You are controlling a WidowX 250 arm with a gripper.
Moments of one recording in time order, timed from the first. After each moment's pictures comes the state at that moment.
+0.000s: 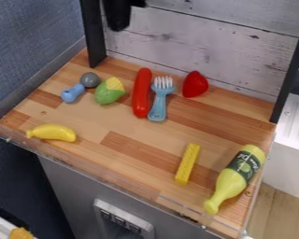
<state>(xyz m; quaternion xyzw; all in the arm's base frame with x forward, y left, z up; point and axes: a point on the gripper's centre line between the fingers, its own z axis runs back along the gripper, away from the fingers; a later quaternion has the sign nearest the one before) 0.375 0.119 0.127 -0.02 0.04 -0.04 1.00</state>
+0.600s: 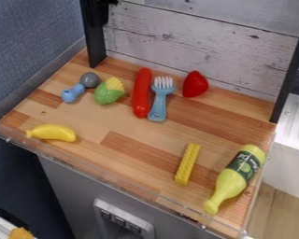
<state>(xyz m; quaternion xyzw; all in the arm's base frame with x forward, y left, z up) 0.374 0.158 0.110 -0.03 0.04 -0.05 1.00</state>
